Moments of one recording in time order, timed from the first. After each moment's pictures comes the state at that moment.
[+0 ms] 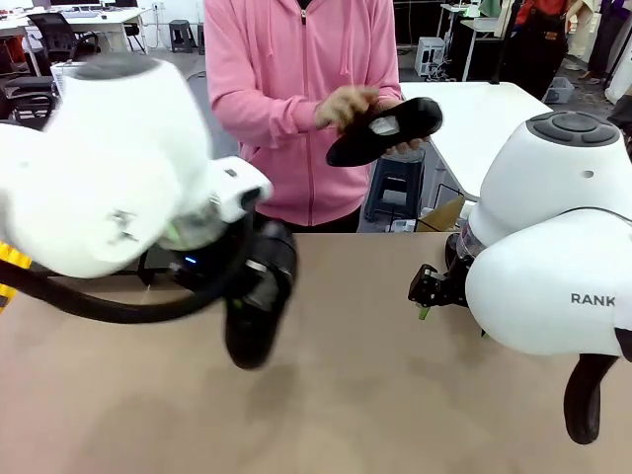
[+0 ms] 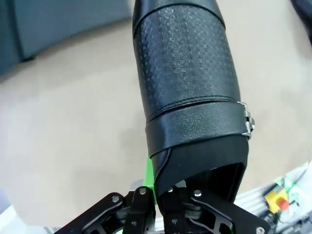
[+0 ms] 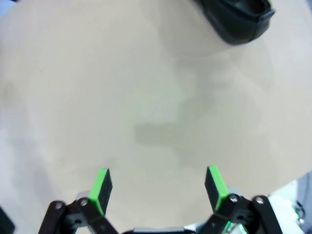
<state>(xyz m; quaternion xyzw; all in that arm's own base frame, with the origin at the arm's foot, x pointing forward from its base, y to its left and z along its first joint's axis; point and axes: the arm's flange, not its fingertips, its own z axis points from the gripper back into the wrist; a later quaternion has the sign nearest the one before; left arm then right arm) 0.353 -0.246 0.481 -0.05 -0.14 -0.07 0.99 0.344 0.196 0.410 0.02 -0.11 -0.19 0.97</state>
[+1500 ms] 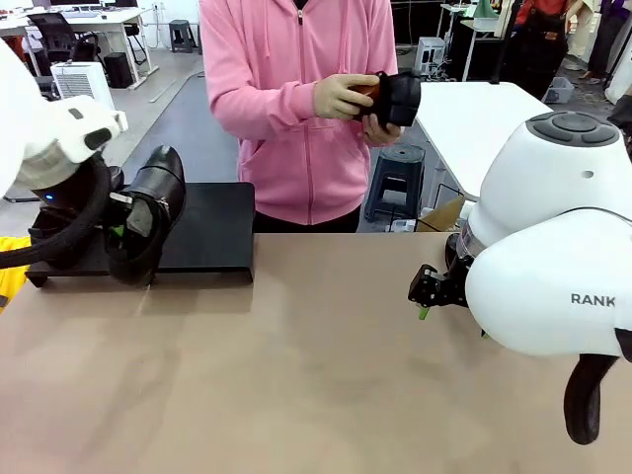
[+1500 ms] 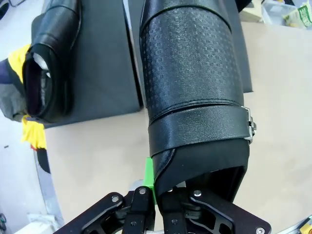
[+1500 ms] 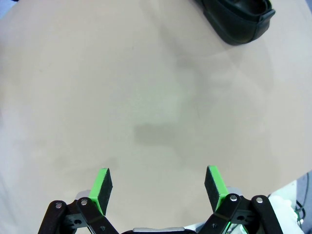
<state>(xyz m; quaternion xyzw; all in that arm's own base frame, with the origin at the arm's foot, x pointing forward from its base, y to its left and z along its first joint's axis) 0.426 -0.082 0.508 -0.01 -0.24 -0.04 0.97 0.344 0.196 0.410 0.02 -0.11 -0.19 0.97</state>
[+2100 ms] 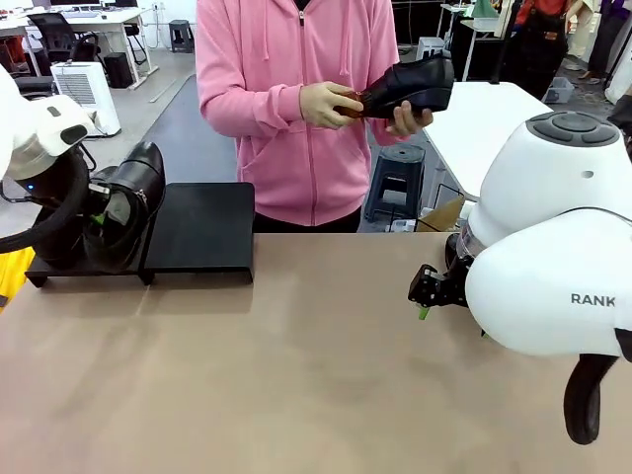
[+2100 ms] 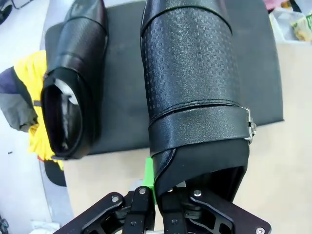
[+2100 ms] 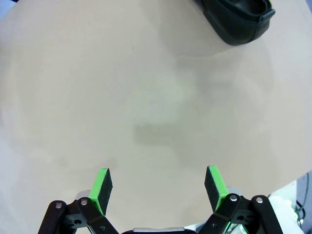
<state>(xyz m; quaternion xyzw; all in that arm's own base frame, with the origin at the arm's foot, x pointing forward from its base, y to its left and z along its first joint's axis) 0.484 -0.031 0.490 0.00 -0.25 -0.03 0.97 0.344 0.196 0.410 0.02 -0.11 -0.19 0.97</state>
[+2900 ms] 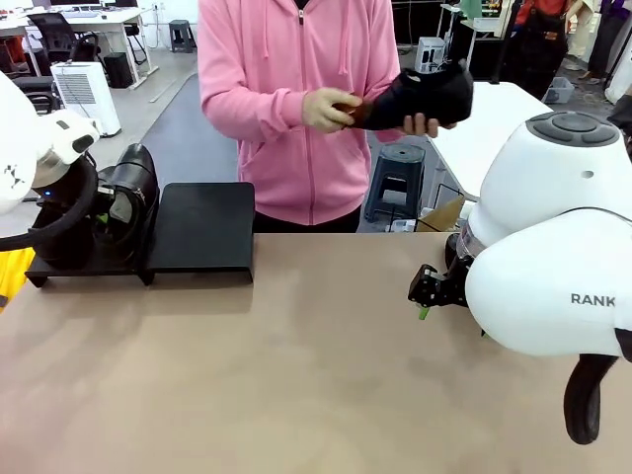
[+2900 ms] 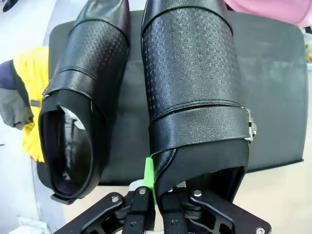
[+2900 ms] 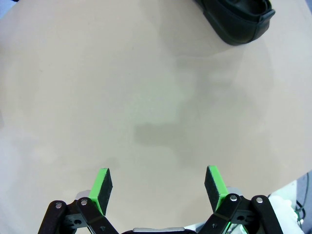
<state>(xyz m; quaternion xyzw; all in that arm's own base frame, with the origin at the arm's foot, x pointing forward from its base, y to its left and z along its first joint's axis) 0.532 -0.008 0.451 -0.01 -0.26 0.02 0.97 0.344 0.196 0.410 0.02 -0.11 -0.19 0.97</state>
